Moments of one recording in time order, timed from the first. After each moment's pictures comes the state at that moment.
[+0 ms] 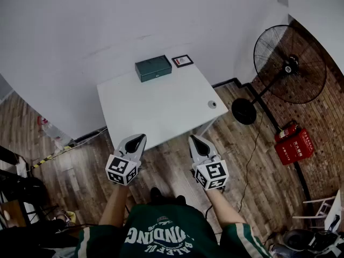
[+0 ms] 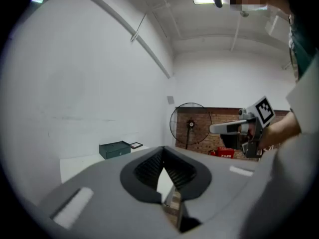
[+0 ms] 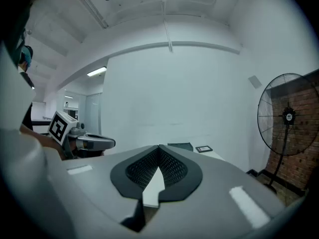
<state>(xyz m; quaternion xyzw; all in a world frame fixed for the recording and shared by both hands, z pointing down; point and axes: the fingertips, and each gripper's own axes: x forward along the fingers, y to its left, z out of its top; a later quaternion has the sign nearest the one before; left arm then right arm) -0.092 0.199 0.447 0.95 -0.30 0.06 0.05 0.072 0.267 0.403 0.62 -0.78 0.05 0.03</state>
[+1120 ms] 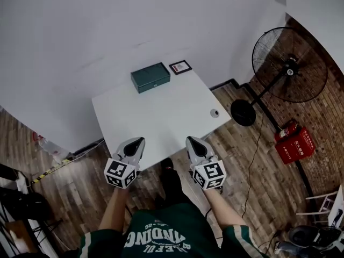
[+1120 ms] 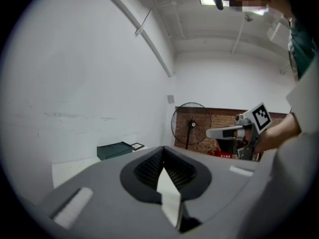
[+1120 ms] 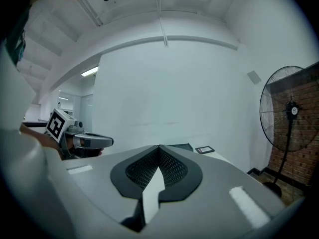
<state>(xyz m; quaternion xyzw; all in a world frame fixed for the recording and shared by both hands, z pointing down) -0.092 0.112 0.456 0.96 -0.27 0.06 0.06 0.070 0.179 0.425 0.63 -0.77 0.06 0.02</state>
